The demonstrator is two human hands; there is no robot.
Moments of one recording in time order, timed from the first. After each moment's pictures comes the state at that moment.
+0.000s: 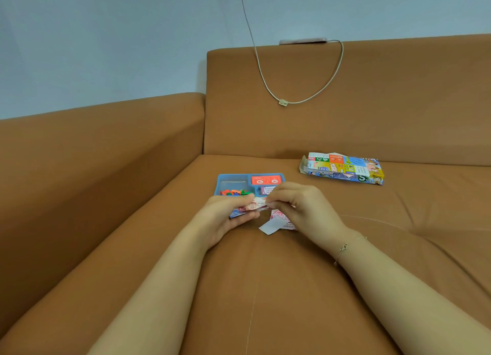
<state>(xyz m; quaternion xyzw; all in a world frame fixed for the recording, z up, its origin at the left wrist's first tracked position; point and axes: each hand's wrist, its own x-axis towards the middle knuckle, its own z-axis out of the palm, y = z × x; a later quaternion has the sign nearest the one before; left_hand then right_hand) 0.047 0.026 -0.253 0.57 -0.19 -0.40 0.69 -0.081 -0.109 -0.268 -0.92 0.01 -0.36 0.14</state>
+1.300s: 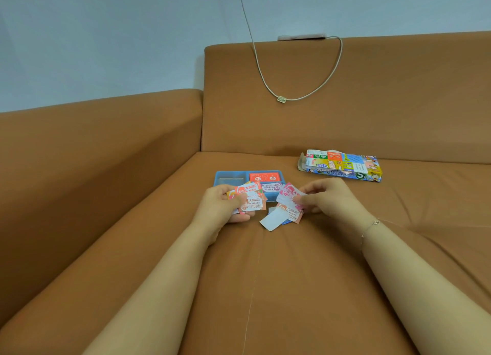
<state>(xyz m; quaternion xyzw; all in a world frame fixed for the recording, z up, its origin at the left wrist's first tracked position) 0.050 0.022 -0.265 0.65 -0.30 -0.27 0.64 -0.099 -0.139 -0.258 -0.76 0.33 -0.26 0.50</state>
